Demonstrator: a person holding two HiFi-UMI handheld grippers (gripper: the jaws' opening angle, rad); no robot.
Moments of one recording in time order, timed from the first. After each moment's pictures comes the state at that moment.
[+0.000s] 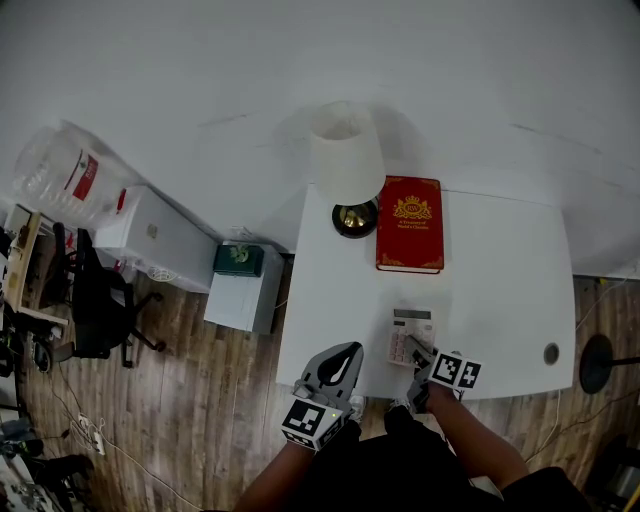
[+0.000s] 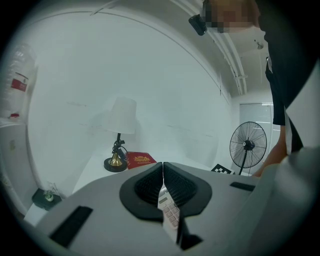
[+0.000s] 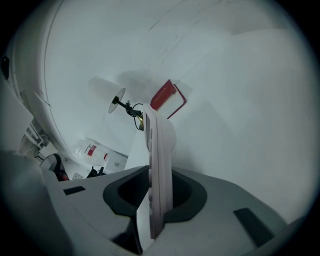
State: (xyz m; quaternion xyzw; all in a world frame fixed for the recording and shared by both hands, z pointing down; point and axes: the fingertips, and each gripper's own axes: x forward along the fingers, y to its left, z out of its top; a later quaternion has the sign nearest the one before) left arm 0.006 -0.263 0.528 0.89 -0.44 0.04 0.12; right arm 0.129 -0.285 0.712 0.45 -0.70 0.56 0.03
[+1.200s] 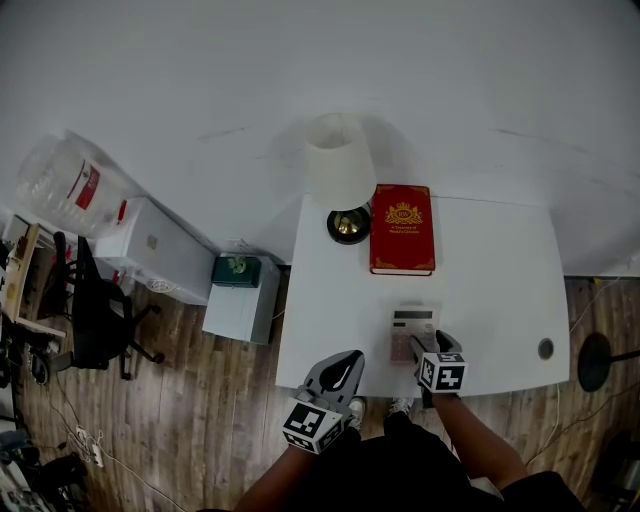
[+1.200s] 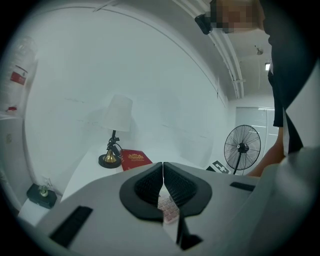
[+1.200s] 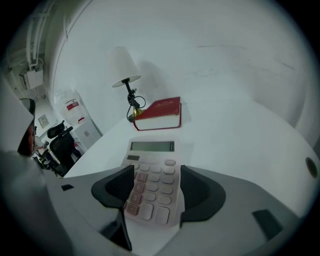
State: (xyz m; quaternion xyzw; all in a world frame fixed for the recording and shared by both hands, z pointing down) left arm 0.013 -0.238 0.531 0.90 -0.41 0.03 0.14; right arm 0.179 -0.290 0.706 0.55 -0.73 0.33 0.24
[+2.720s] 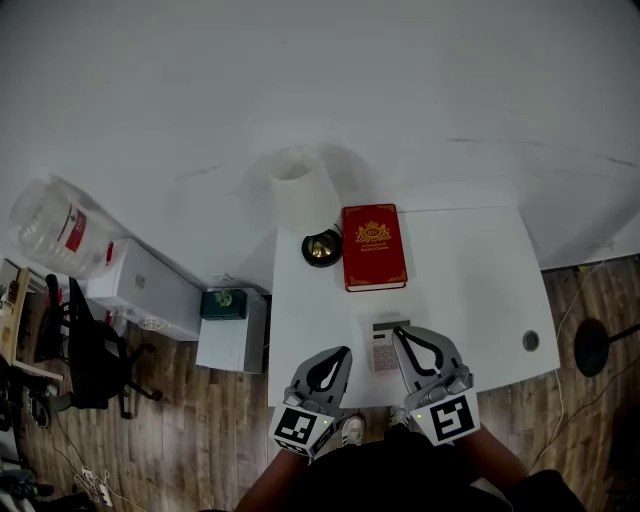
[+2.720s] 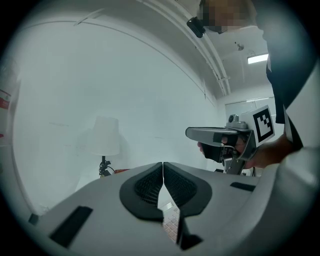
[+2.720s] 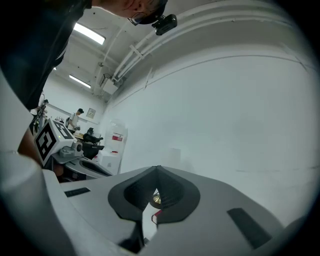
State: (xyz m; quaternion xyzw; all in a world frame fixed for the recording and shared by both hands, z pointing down) left arm 0.038 -0.256 0.469 0.92 -0.39 0.02 0.05; right arm 0.107 -0.271 0.383 0.47 -0.87 -0.11 0.04
